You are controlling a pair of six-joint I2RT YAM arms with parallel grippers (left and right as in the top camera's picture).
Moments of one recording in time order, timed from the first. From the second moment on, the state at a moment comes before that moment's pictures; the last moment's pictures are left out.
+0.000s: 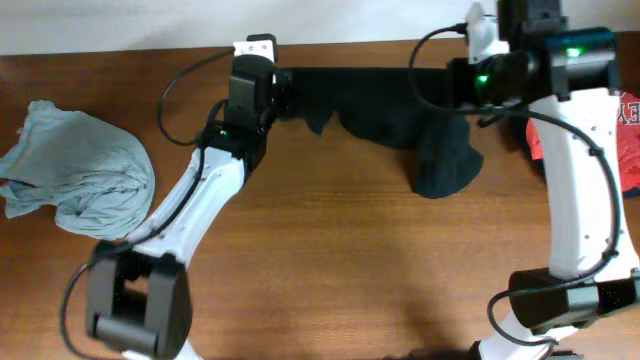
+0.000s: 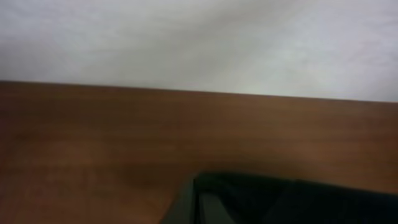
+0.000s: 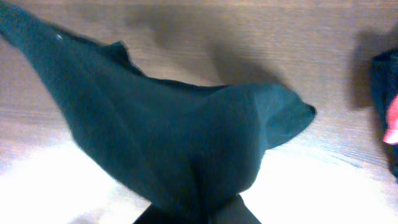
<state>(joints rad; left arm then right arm) -0.33 1.84 1.39 -0.01 -0.11 -0.28 0.10 1.84 2.22 -1.43 -0.15 0.08</state>
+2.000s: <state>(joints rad) -0.38 1.71 1.25 -0.49 0.01 -0.24 0.46 2.14 2.22 -1.08 -0.19 0.27</state>
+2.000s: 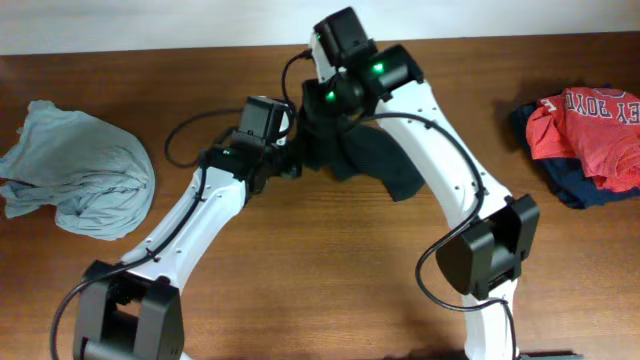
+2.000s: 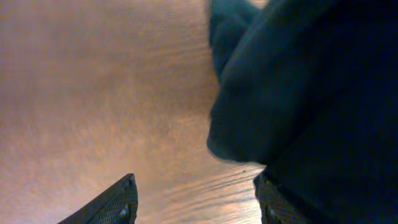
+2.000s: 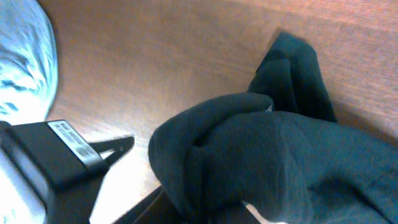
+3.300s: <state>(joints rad) -0.29 1.71 1.09 -0.07 0.40 -1.42 0.38 2.14 2.22 -0.99 -0.32 0.34</state>
